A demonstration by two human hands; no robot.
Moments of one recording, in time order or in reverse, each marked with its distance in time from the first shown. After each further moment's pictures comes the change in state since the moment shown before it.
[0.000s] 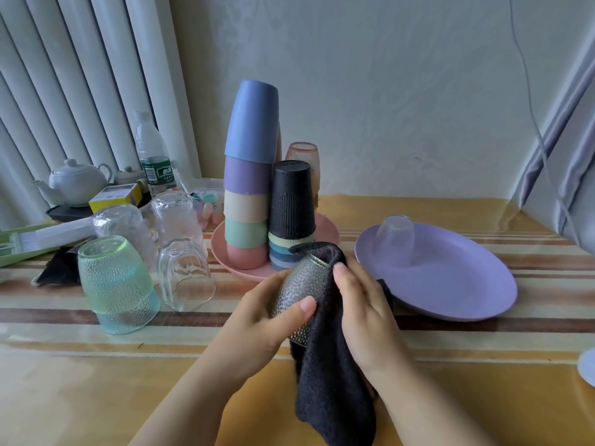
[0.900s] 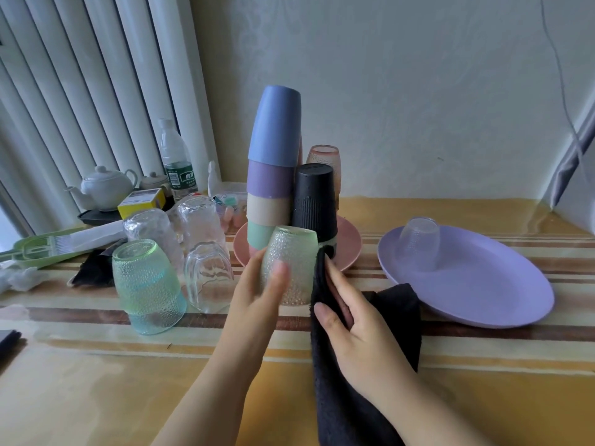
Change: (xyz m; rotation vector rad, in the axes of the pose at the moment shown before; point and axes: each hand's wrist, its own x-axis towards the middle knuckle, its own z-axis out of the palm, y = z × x) left_hand 0.007 0.003 -0.015 -0.033 0.381 0.063; right_hand -0.011 0.020 0.020 -0.125 -0.194 -0.043
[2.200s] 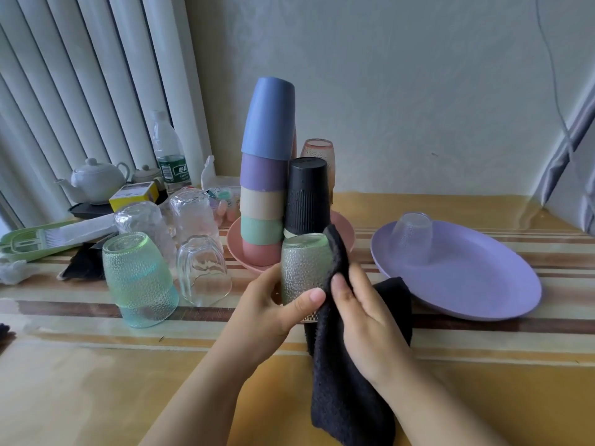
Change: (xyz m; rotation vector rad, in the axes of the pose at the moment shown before) left_hand -0.002 -0.007 0.001 0.094 -0.266 -0.036; right_hand 0.002 -0.014 -0.009 0.123 0.033 0.078
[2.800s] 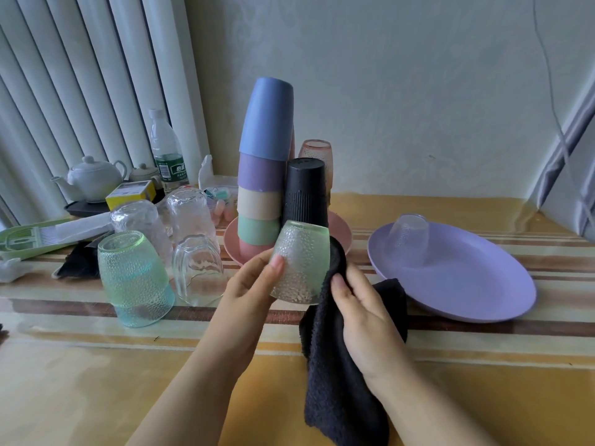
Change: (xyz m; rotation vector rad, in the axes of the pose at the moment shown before) left_hand 0.002 0.006 0.000 -0.351 0.173 -0.084; right_hand 0.000 0.005 -0.001 0.051 0.075 0.114
